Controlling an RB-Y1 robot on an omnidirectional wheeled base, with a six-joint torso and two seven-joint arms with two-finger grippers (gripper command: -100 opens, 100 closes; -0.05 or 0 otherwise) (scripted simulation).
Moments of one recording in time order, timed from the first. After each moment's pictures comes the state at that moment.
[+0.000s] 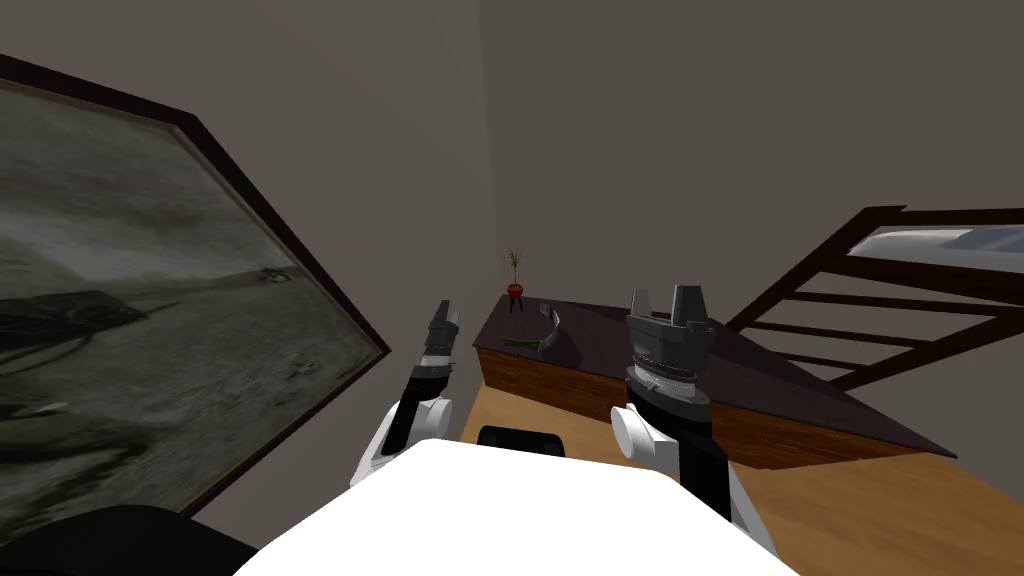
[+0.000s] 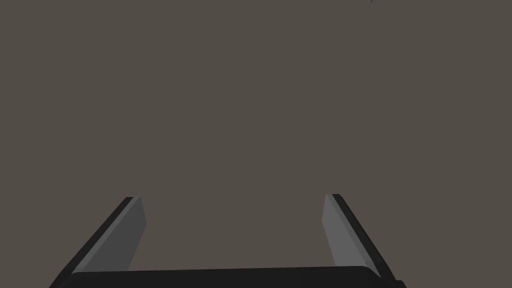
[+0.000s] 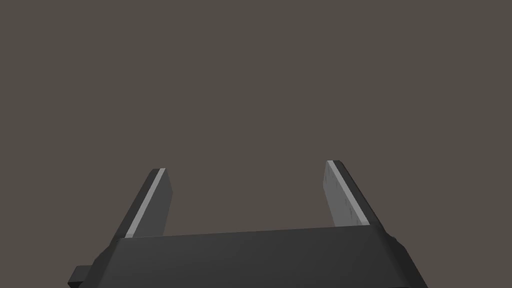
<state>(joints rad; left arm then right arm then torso) 0.48 0.04 -0.07 -2.22 -0.02 -0.35 -0.09 0.45 0.03 0.04 -2.39 0.11 -0.62 0.07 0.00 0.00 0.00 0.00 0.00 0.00</state>
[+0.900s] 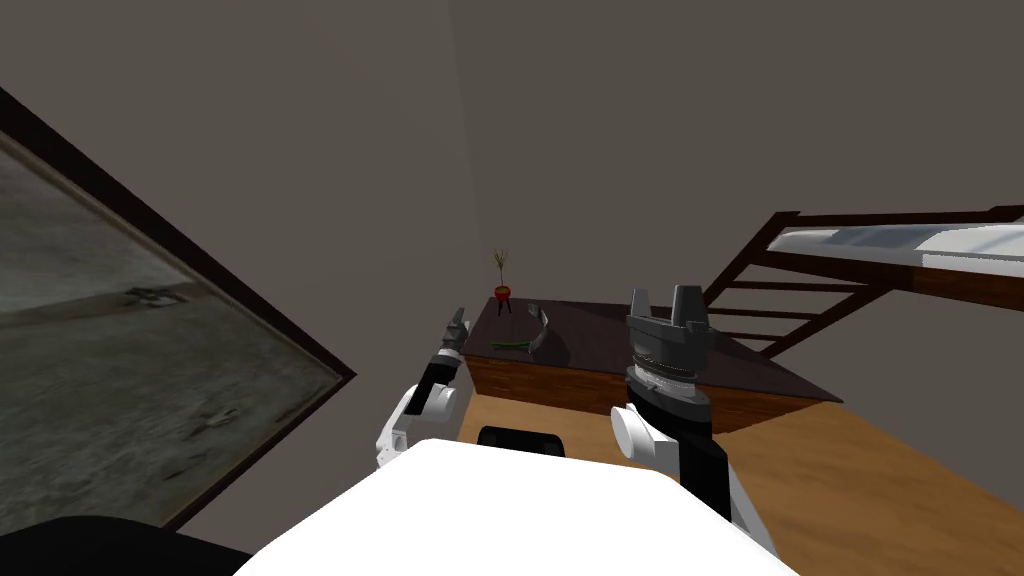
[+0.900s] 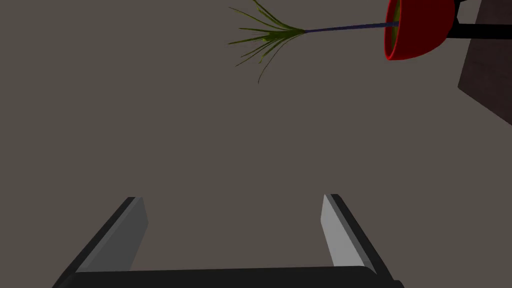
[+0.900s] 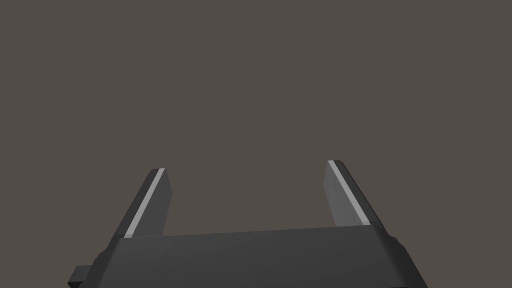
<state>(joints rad) 0.34 0.12 -0.05 -2.01 0.04 -0.16 -0.01 0.45 0.03 0.04 -2.39 0.11 -0.62 0.07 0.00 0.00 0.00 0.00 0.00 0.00</state>
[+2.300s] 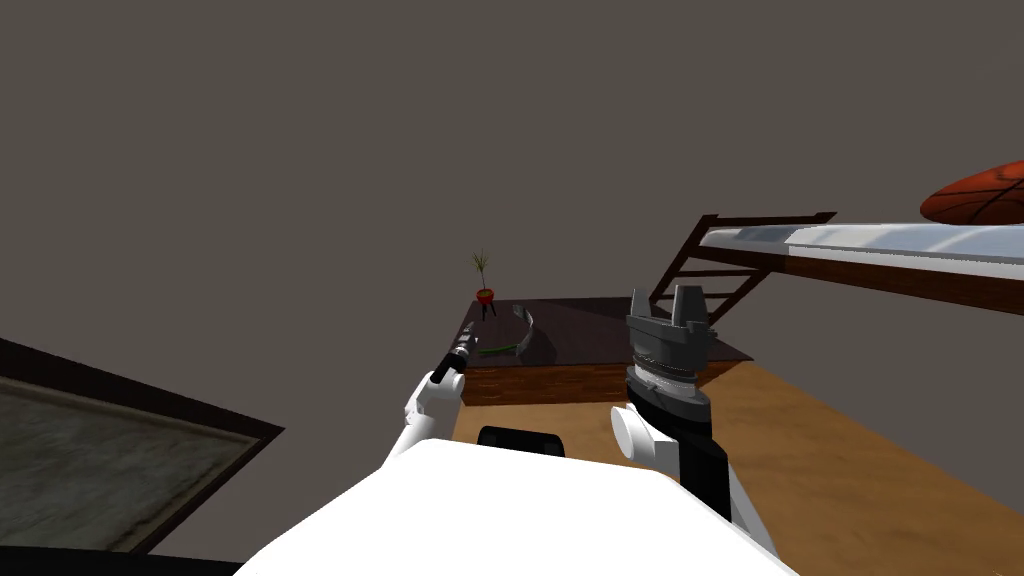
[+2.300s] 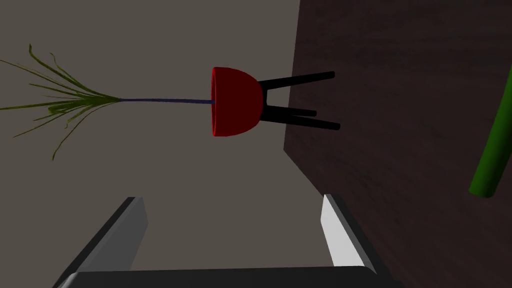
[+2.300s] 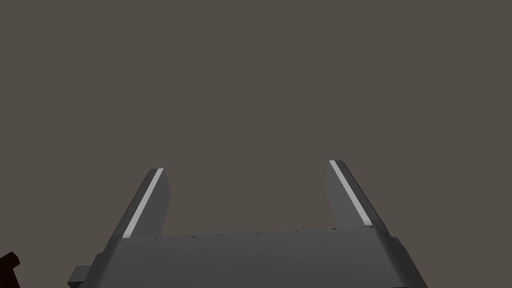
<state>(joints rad) 0.12 0.15 -0.03 -1.65 0.12 0.15 0.12 0.45 0.03 0.04 -2.39 0.11 -0.62 0.07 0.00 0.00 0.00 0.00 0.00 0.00</state>
